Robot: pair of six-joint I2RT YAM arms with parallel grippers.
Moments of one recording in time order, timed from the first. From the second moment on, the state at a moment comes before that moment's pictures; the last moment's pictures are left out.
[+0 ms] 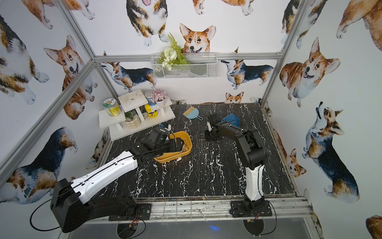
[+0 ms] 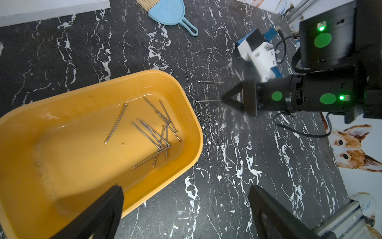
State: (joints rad) left arm -0.67 1.26 0.98 -0.49 -0.07 -0.63; right arm 0.35 1.99 1.35 -0.52 -0.13 0.28
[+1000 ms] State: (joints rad) left arm -0.67 1.25 0.97 -0.49 -0.08 -0.63; right arm 0.36 2.00 1.34 -0.51 -0.12 0.28
